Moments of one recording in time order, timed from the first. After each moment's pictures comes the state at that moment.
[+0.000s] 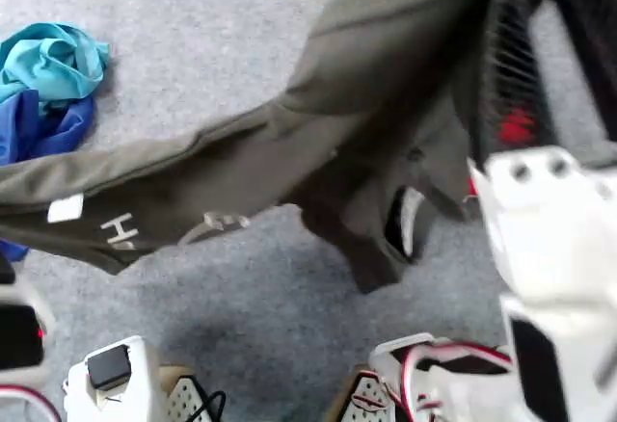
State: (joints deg) left arm -28.2 -51.6 -39.0 98.5 24.9; right arm -14.7 -21.9 -73.5 74.1 15.4
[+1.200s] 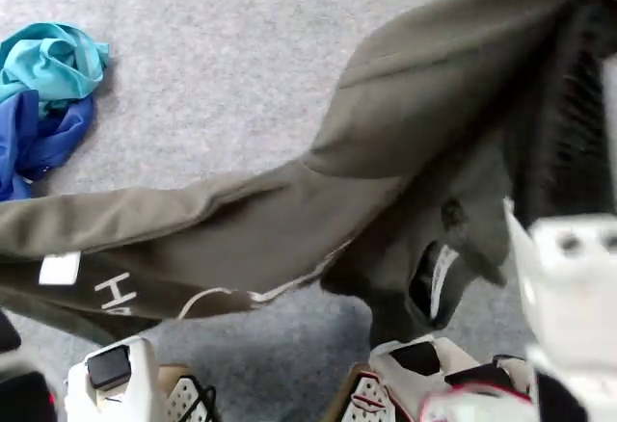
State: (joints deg) left arm -28.6 -51.8 -48.7 99.6 18.7; right arm -14.8 -25.0 -71.7 72.8 17.3
